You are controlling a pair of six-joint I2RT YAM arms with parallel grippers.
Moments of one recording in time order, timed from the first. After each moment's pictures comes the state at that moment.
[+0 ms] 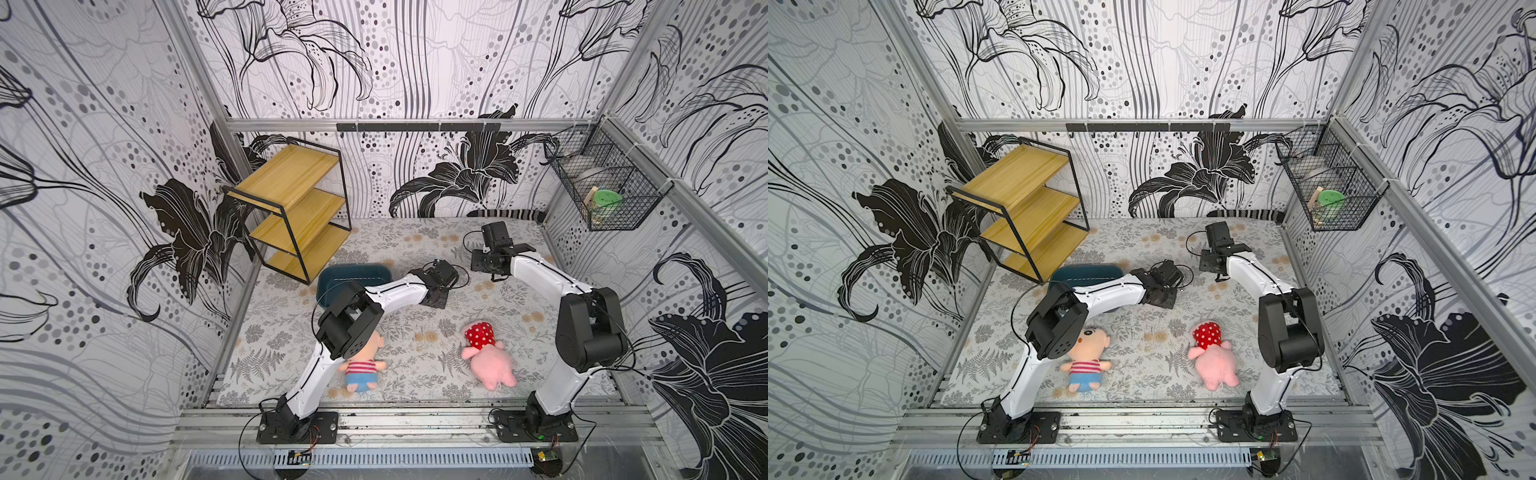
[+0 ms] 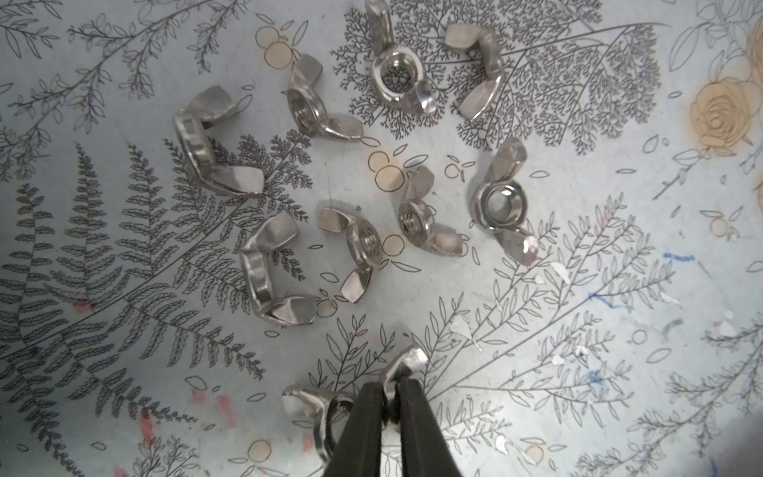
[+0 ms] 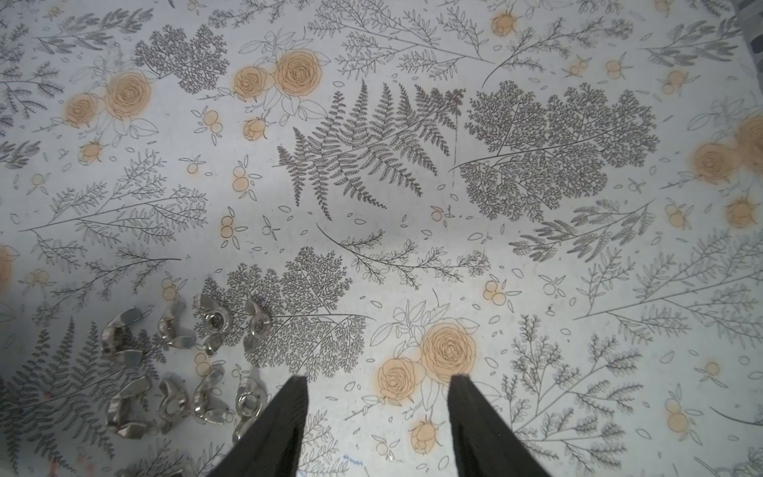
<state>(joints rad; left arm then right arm) -0.81 2.25 1.73 -0.60 -0.19 -0.51 0.23 1.76 1.32 -0.52 0.16 0.30</state>
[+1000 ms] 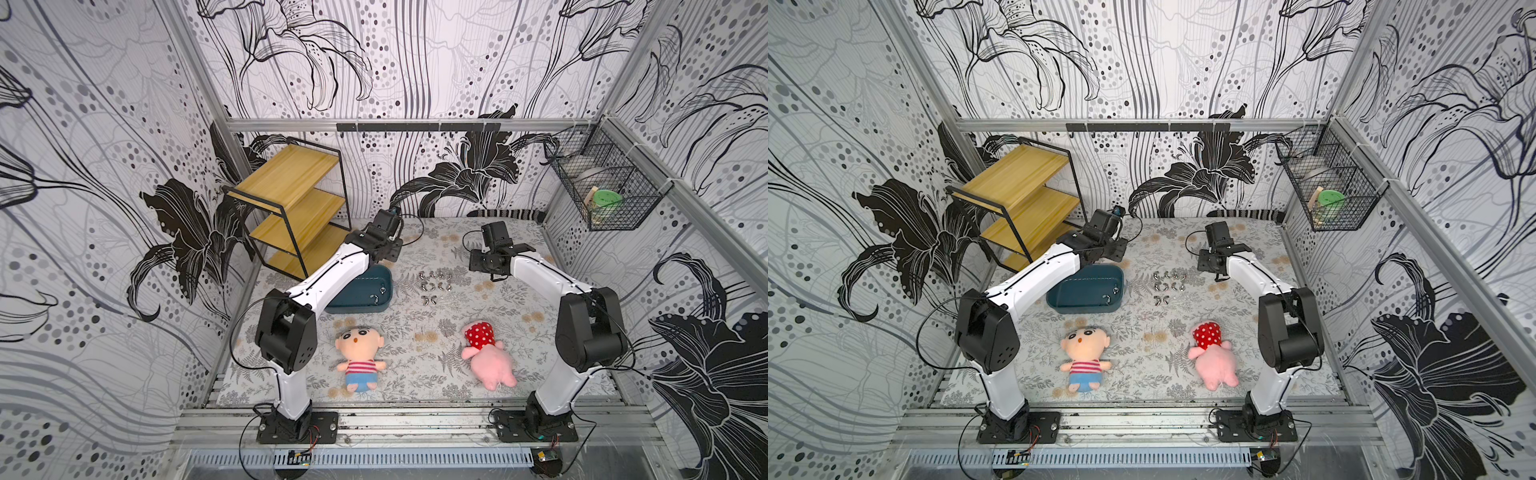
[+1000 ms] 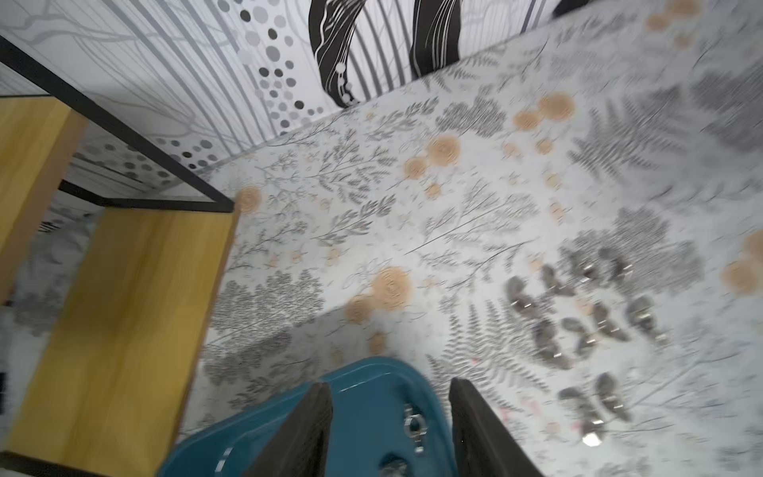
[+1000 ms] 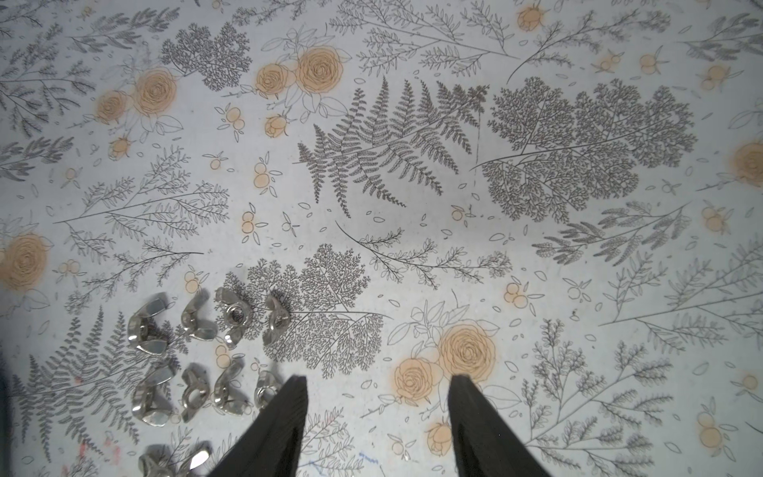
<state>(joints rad) -0.49 1.86 1.65 -0.64 -0.26 -0.03 0.23 1.76 1.32 -0.51 0.12 0.30</state>
